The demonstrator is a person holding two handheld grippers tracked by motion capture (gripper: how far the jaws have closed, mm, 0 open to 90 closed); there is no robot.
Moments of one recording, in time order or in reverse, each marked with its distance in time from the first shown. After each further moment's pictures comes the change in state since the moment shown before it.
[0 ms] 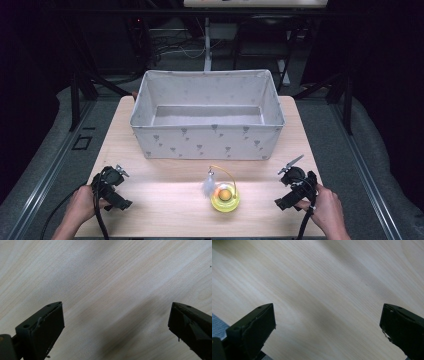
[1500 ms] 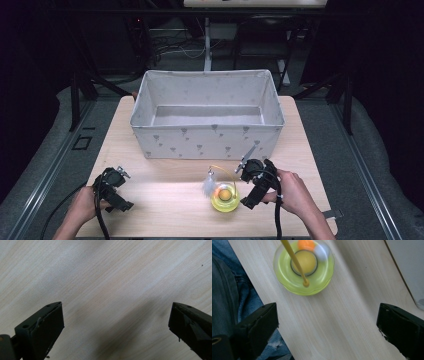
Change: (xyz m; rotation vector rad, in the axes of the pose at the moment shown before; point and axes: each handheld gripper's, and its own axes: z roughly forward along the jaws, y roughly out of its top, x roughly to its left) left arm -0.002 0.000 0.003 0.005 -0.036 0.004; right arm 0.076 0.083 -0.033 -0.022 0.132 -0.346
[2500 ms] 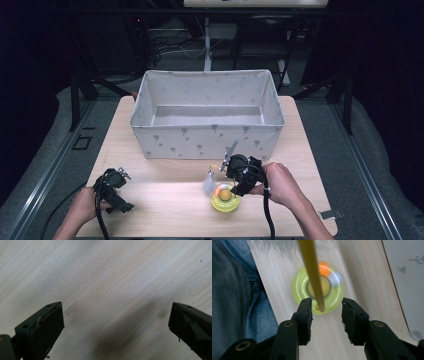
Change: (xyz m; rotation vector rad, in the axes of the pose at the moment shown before) left arm -0.001 0.000 0.003 0.021 -0.015 0.012; right arm 0.012 0.038 -0.010 0.011 0.030 -0.152
